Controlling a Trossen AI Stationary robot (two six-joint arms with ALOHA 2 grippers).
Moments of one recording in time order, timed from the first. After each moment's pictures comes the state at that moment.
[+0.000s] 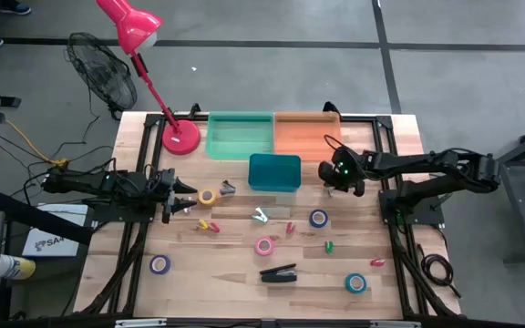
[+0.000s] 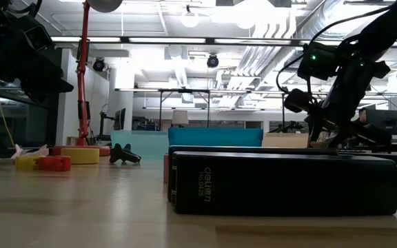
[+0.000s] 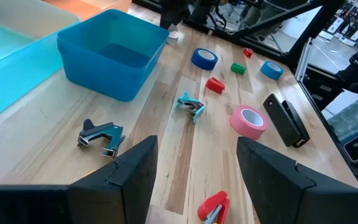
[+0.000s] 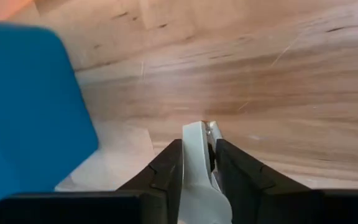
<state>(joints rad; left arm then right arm) -0.19 0.01 0.15 -0.42 -0.21 -0.42 -0.43 1.23 0.42 -0.24 -0.18 1.43</state>
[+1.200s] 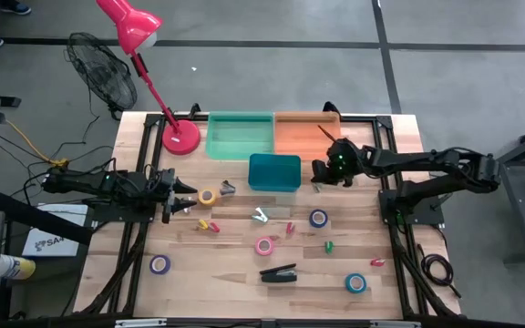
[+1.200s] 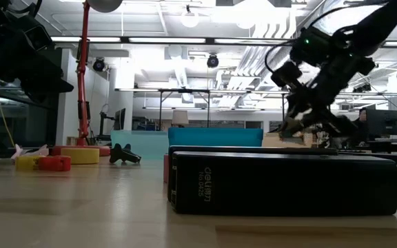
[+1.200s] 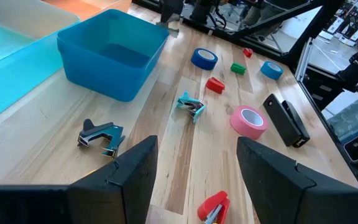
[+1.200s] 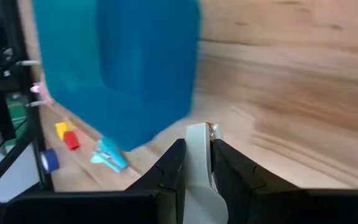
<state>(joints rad) -0.19 0.01 0.15 -0.42 -0.21 -0.42 -0.43 1.23 0.49 -0.09 -0.31 1.19</state>
